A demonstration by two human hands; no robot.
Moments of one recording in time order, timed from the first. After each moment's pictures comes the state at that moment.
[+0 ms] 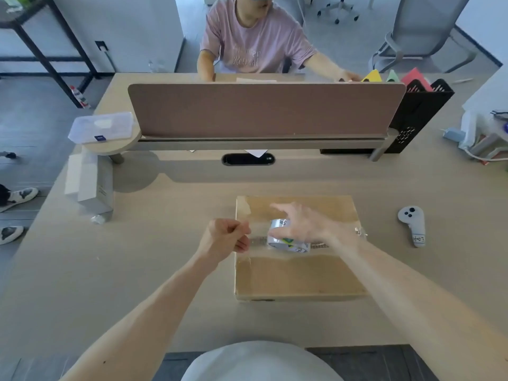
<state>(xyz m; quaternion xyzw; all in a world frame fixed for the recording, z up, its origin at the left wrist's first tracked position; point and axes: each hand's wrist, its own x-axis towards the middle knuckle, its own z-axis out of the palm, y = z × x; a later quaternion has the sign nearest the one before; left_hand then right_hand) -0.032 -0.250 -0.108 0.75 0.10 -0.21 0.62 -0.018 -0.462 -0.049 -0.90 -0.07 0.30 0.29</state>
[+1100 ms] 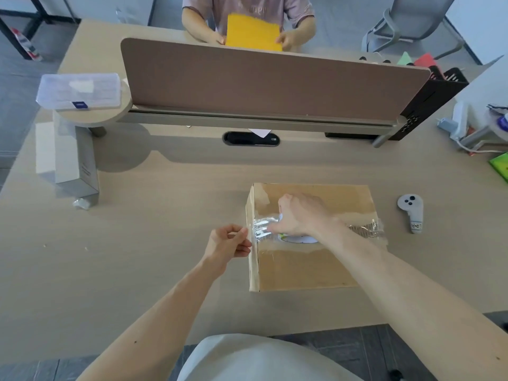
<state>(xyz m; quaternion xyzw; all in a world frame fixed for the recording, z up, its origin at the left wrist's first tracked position) -0.027 -0.204 -0.201 0.63 0.19 -0.28 0.70 0.007 -0.386 -0.072 -0.97 -0.04 0.24 -0.01</state>
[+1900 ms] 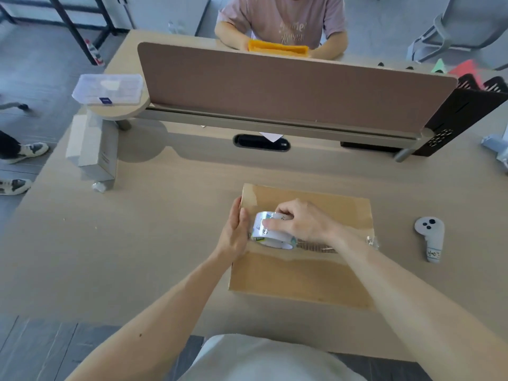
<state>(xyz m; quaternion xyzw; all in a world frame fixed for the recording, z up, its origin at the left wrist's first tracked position) -0.031 -0.277 -0.167 0.74 0.12 -0.15 0.64 -0.002 -0.453 -0.068 -0.89 -0.07 0.29 0.35</state>
